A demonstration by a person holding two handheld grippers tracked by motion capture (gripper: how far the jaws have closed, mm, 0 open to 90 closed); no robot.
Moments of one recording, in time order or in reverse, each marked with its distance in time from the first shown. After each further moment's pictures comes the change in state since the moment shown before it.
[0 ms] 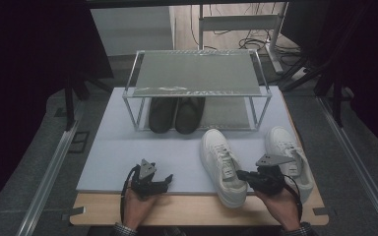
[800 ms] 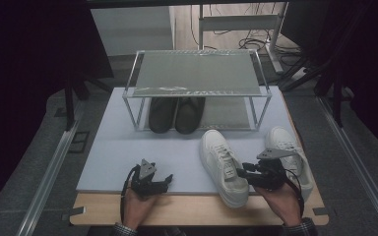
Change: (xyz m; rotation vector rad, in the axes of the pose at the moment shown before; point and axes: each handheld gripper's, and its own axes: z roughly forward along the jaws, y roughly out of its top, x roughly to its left) left arm 0.000 0.000 0.000 0.001 0.000 0.001; right arm -0.004 0.015 -0.002 0.027 -0.059 0.038
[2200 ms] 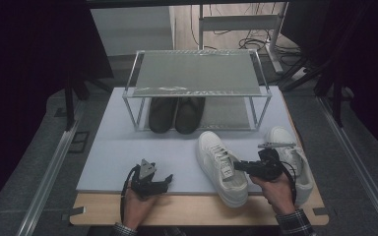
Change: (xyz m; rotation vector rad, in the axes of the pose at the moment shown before) left arm 0.000 0.000 0.000 0.003 -0.001 0.003; right arm -0.024 0.004 0.022 -0.010 0.143 0.269
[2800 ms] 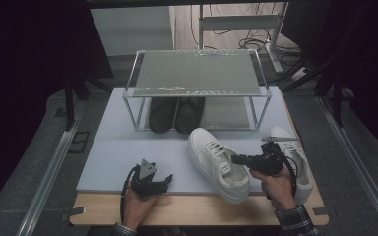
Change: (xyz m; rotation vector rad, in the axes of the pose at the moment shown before) left arm 0.000 0.000 0.000 -0.003 0.001 0.000; right arm 0.006 0.018 -0.010 -0.067 0.127 0.048
